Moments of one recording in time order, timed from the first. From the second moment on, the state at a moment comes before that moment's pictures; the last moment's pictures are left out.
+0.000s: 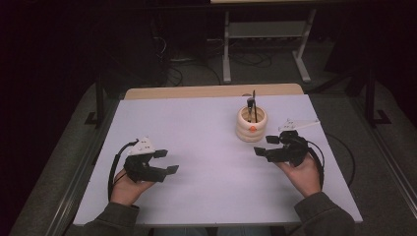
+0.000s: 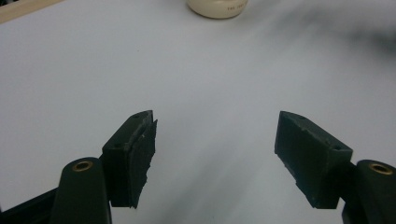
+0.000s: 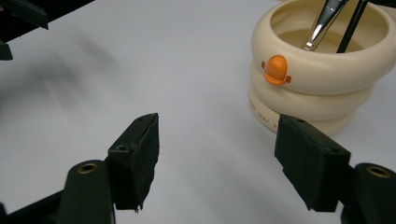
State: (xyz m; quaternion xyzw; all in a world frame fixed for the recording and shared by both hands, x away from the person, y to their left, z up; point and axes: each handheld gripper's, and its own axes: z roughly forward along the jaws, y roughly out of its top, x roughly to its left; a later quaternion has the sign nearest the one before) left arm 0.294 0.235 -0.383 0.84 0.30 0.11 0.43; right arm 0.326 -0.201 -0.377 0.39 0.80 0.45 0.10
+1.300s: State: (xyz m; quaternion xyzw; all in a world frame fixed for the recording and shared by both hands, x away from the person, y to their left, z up) left arm 0.278 0.250 -0.395 0.84 0.31 0.12 0.43; right arm 0.297 -0.217 -0.403 0.40 0.79 0.45 0.10
